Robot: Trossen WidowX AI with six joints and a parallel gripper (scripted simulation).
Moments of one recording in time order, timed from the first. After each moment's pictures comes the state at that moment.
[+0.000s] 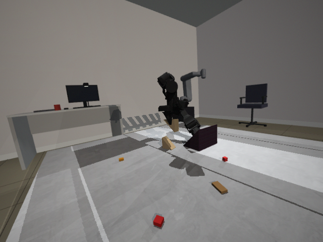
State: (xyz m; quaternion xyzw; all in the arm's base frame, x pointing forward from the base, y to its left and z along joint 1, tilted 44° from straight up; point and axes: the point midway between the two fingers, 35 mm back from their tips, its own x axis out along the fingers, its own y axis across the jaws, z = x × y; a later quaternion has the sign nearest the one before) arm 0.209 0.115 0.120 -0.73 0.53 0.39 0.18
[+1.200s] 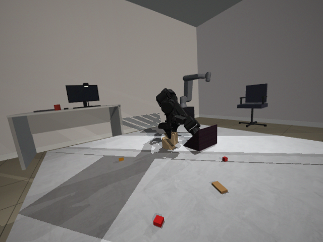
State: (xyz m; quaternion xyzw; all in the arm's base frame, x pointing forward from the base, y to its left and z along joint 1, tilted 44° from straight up) arm 0.193 0.023 0.083 -0.70 0.58 0.38 0.16
